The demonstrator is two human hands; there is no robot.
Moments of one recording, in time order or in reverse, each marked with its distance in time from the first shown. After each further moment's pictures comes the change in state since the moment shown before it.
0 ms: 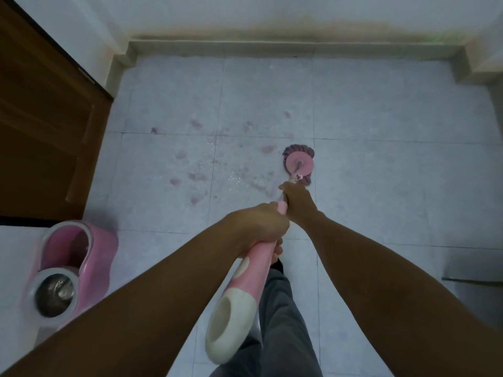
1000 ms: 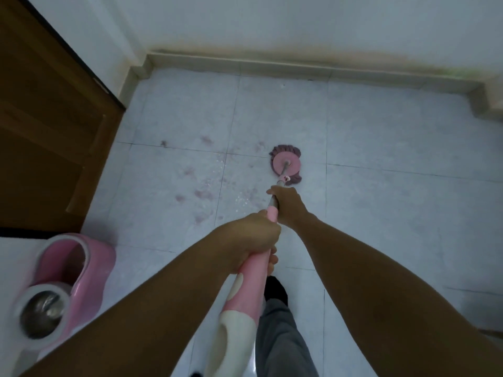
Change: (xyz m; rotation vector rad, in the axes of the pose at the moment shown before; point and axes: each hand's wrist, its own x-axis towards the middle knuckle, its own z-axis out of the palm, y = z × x) left_hand 0.034 0.031 -0.079 -0.226 0.052 0.008; right_hand 0.117 -0.044 0.013 -0.006 -0.085 -0.119
